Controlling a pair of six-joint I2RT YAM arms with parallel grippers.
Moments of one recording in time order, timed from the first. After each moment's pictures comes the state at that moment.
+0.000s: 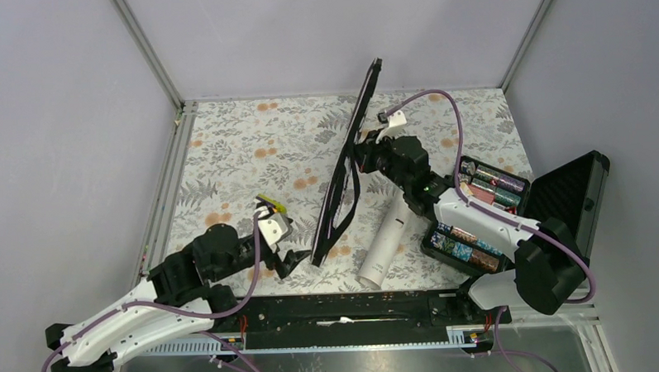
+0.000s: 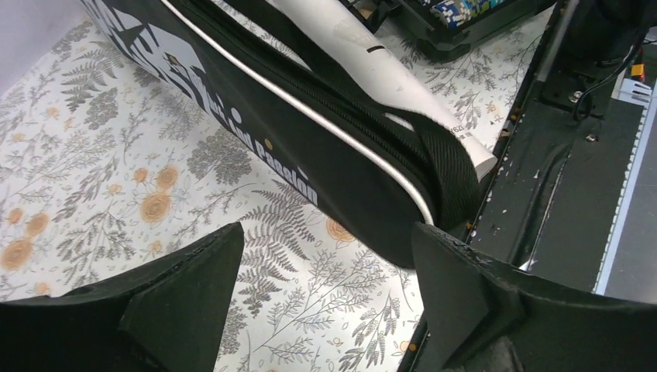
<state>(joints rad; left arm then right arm) -1.06 0.49 0.68 -0.49 -0.02 0.11 0.65 1.36 0.88 0.33 0.03 0.38</state>
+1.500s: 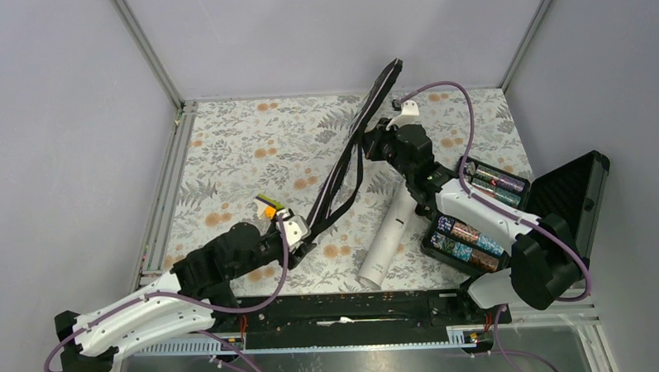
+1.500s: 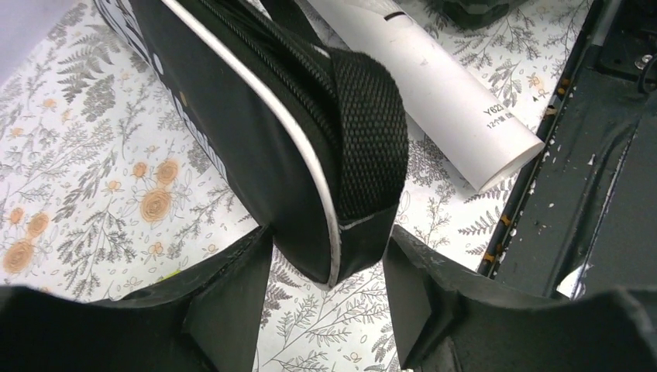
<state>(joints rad) -1.07 0.57 0.56 -0.34 -0.06 0.16 0.58 1.40 0.95 0.26 0.11 0.52</state>
